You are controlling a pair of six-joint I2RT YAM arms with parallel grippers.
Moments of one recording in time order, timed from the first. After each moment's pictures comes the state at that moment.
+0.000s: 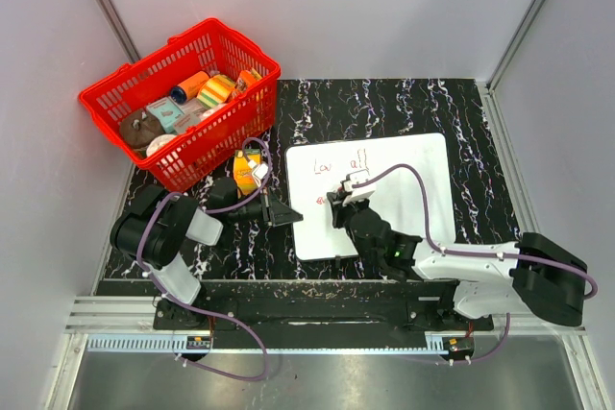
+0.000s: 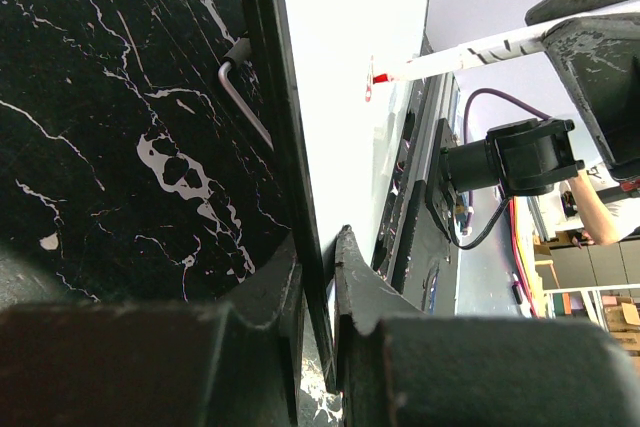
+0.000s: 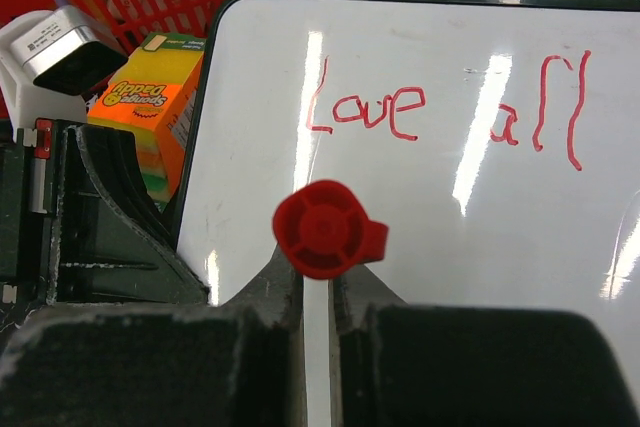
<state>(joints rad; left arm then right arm) -0.35 1.68 0.34 1.04 0.93 -0.72 1.14 1.25 0.53 0.55 0.74 0.25</state>
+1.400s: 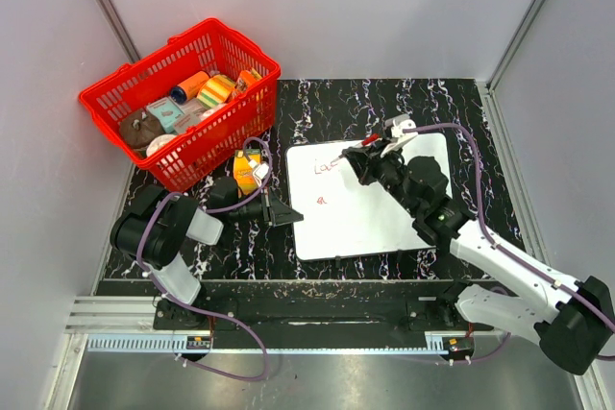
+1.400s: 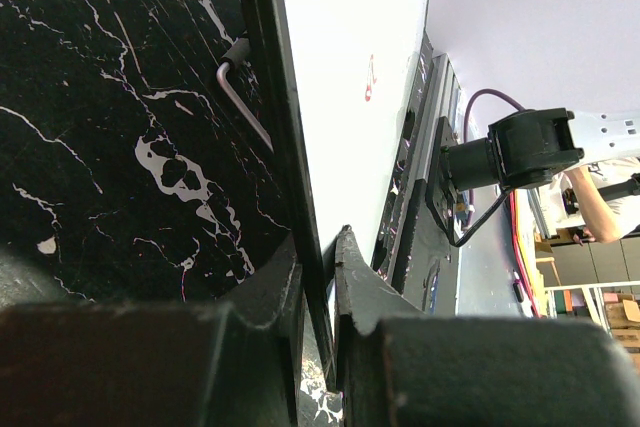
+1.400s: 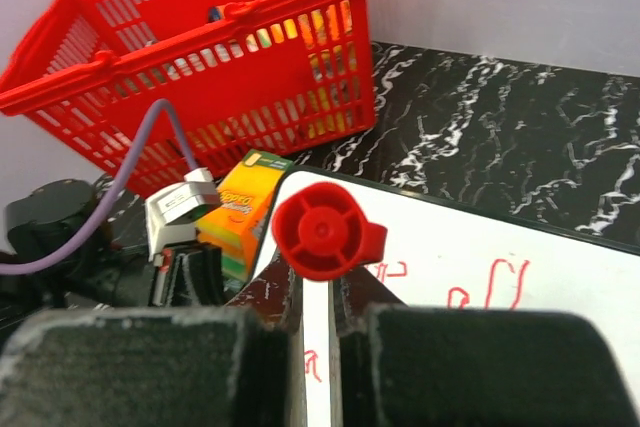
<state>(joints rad) -0.35 1.68 0.35 1.03 0.93 -0.71 0.72 1.01 0.74 0.28 0.12 0.27</state>
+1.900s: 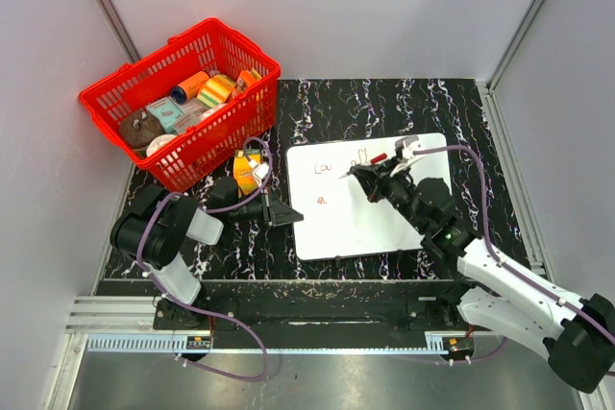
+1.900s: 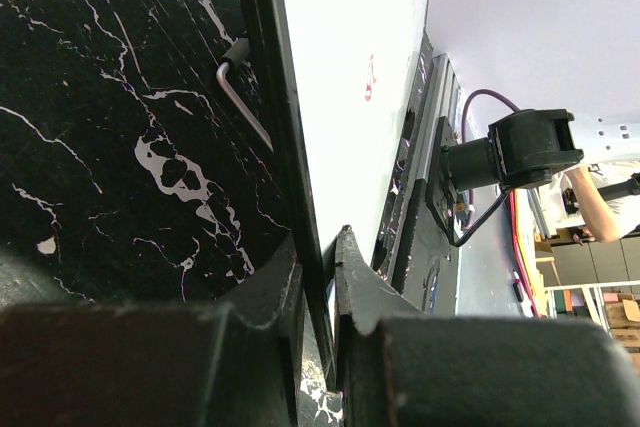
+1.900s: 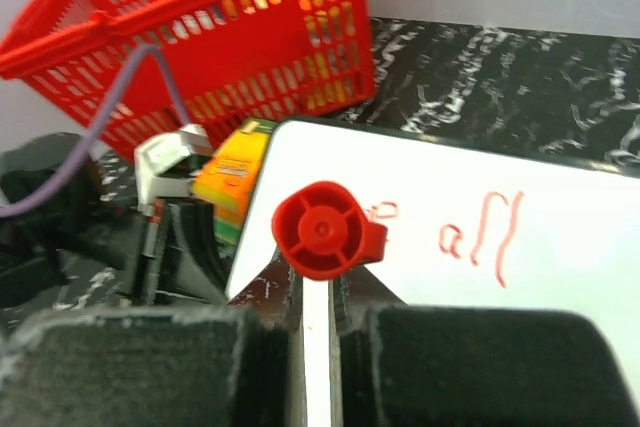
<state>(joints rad) -0.35 1.68 0.35 1.03 0.93 -0.71 0.70 0.89 0.57 0.35 0.05 0.30</state>
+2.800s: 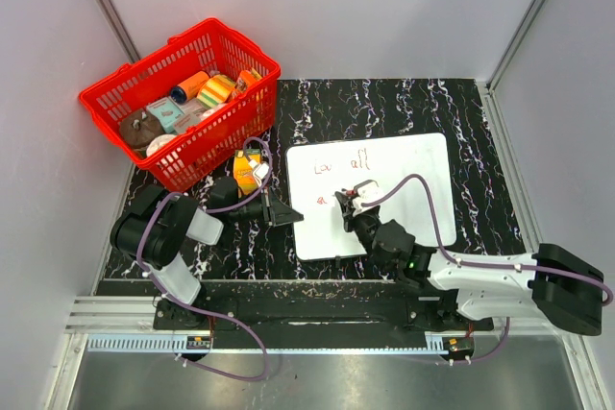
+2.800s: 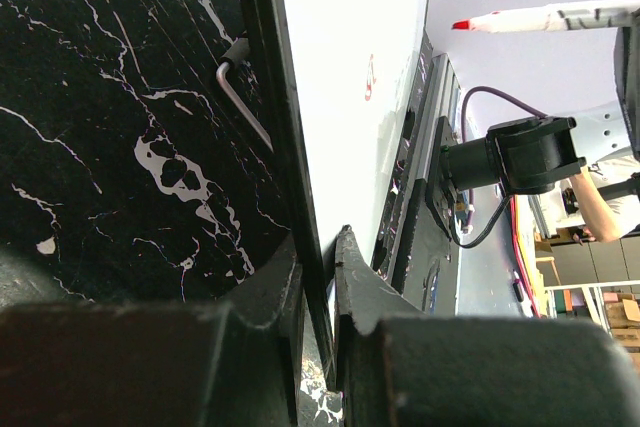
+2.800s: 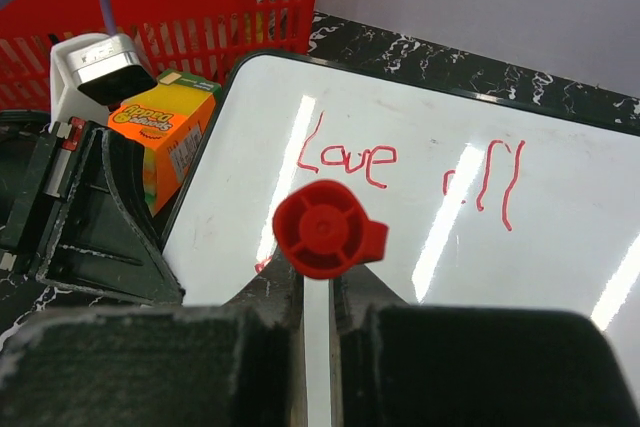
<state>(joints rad) -0.35 1.68 0.35 1.03 0.93 -0.71 1.17 1.10 0.39 0.77 0.71 -0.05</state>
